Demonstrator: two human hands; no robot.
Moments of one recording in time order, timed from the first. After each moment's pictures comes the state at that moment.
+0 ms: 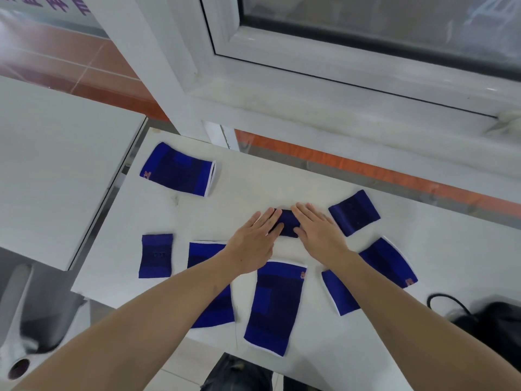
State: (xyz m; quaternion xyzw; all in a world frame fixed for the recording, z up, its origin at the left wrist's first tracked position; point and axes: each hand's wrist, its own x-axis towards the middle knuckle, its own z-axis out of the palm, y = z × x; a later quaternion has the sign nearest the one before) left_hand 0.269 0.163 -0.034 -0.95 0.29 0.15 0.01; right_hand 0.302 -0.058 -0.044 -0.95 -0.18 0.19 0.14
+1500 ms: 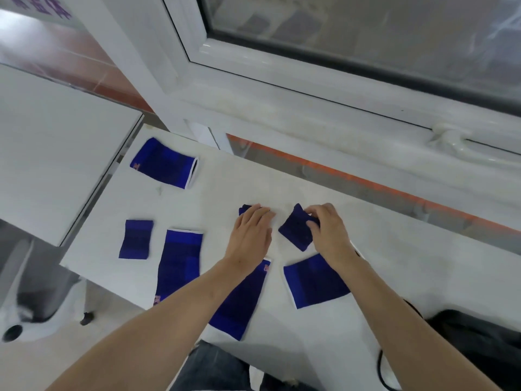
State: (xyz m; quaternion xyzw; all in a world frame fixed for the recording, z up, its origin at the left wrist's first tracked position) left_hand 0.254 0.057 0.012 -0.98 0.04 0.05 -0.19; right_hand 0.306 -0.151 0.021 -0.93 -0.04 0.16 0.33
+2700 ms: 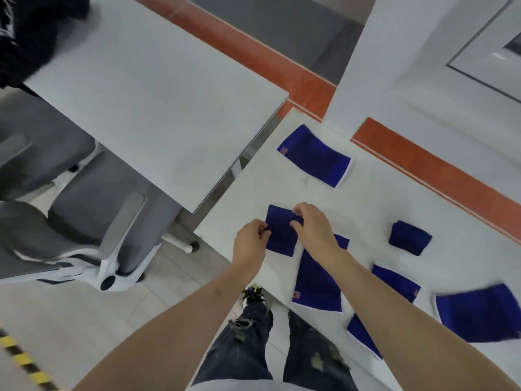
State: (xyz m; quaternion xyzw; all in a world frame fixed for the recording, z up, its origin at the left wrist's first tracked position) left_hand 0.130 0.421 0.000 -0.82 -0.35 0.10 -0.45; right_hand 0.232 0.279 0.011 -0.92 -0.16 0.24 0.27
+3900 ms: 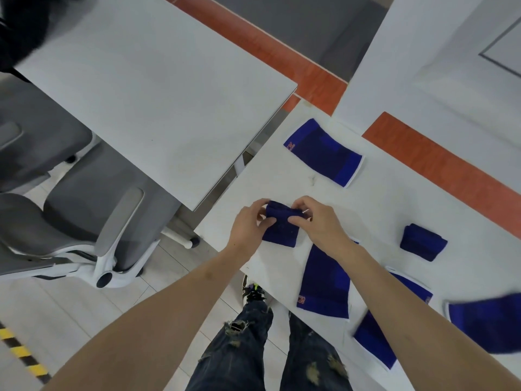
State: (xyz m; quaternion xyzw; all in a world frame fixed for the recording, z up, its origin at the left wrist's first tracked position) left_hand 0.157 0.458 -0.016 -0.81 -0.26 0.07 -0.52; right_hand 0.252 0.285 0.010 -0.85 -0.15 0.31 0.40
